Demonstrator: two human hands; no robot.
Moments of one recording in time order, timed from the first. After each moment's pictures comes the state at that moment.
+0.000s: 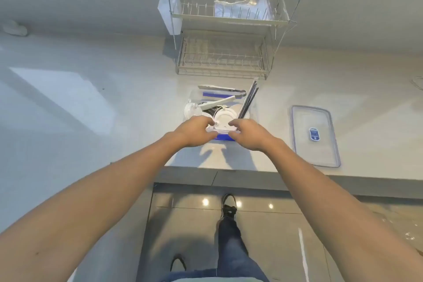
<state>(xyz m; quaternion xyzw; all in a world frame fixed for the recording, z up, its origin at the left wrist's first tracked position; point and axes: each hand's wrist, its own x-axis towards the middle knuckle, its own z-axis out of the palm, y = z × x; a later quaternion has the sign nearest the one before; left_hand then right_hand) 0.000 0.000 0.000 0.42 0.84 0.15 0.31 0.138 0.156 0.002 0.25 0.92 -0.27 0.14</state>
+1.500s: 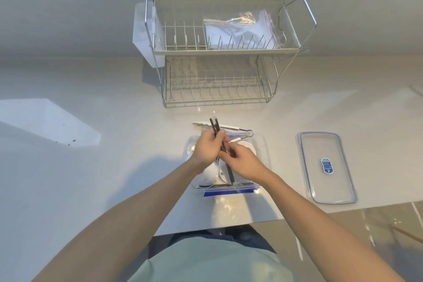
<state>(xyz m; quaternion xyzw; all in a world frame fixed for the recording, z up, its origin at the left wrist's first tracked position) -0.093 0.115 -0.035 0.17 0.69 0.54 0.45 0.029 0.196 -0.042 0.34 0.81 -0.48 0.05</state>
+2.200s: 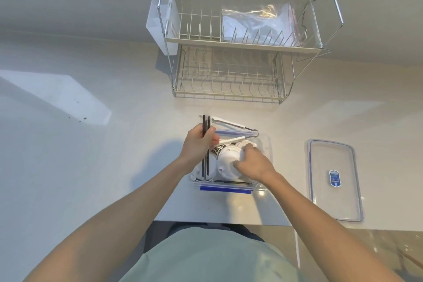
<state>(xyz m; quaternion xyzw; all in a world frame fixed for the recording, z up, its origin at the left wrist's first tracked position) -0.096 0.094 -0.041 0.07 0.72 0.56 0.40 0.044 0.222 -0.051 0.41 0.83 -0.30 0.23</state>
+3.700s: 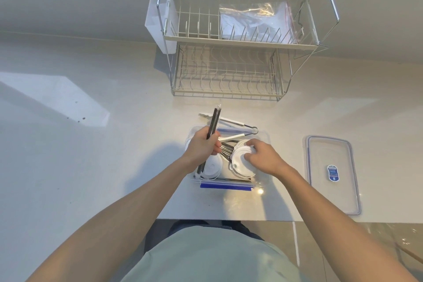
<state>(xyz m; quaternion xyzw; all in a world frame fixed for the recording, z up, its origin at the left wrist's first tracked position) -0.088 0.094 -0.042 0.12 0.73 0.50 0.45 0.060 0.244 -0.039 0.41 0.81 -0.39 0.18</state>
